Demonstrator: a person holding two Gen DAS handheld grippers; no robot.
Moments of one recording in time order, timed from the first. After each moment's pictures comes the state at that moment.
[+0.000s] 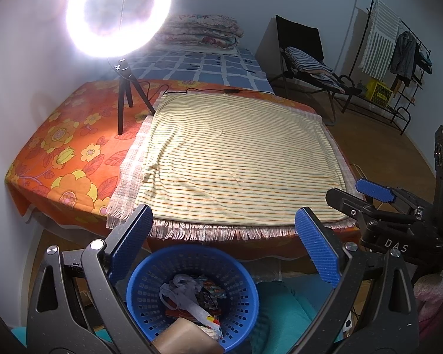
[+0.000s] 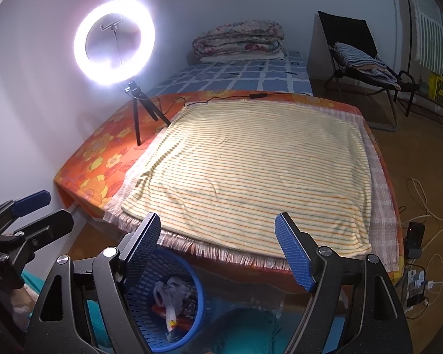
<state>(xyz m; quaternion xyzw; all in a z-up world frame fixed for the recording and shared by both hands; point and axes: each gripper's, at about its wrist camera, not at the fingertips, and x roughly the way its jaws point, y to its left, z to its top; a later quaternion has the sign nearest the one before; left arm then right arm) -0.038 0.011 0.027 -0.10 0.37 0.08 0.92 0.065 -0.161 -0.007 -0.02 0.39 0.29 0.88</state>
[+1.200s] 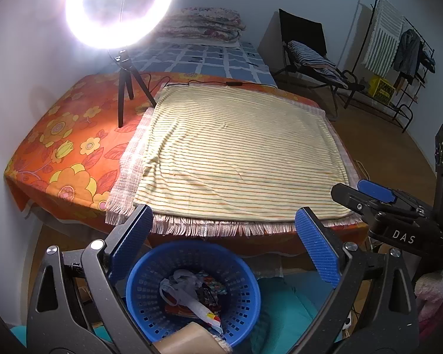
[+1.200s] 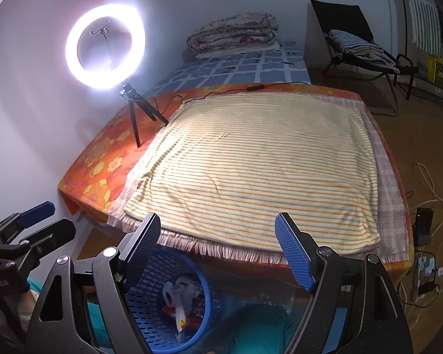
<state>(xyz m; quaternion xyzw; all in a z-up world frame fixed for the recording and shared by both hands) -0.030 0.001 0.025 -0.10 0.39 0.08 0.91 0.072 -0.162 -0.013 0.02 0.41 0.28 0.87</state>
